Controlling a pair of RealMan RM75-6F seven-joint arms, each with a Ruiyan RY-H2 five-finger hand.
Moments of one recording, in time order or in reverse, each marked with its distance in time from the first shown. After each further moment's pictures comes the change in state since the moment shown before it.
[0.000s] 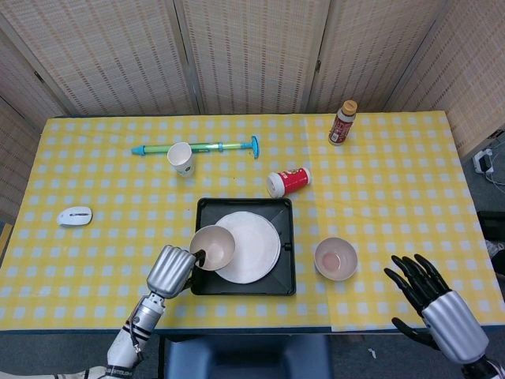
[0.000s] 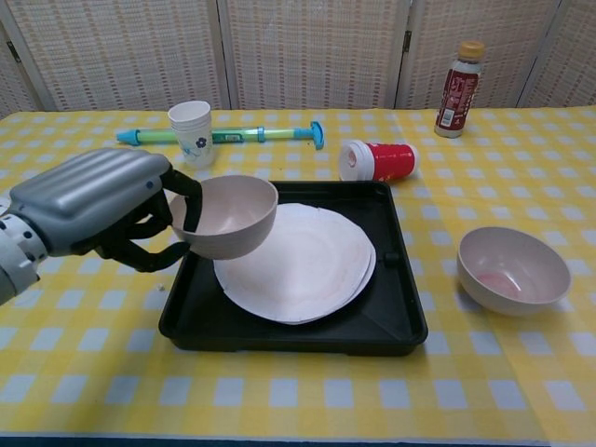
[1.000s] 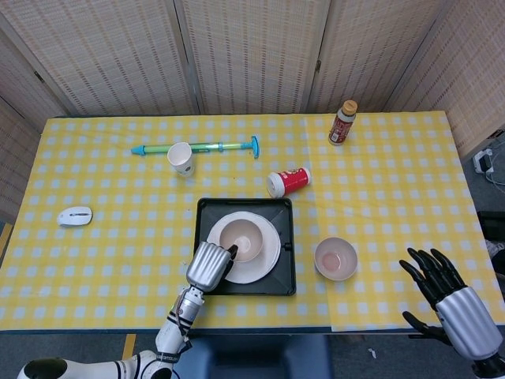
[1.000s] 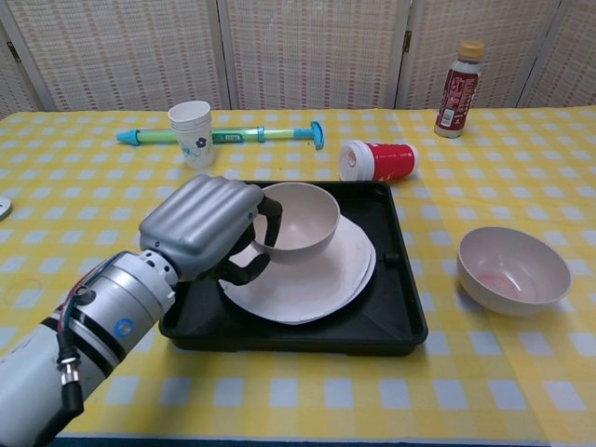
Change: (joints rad) left arm -0.079 -0.370 -0.070 0.462 0.062 0.003 -0.051; right arm -0.014 0.019 0.023 -0.004 0.056 -0.001 0.027
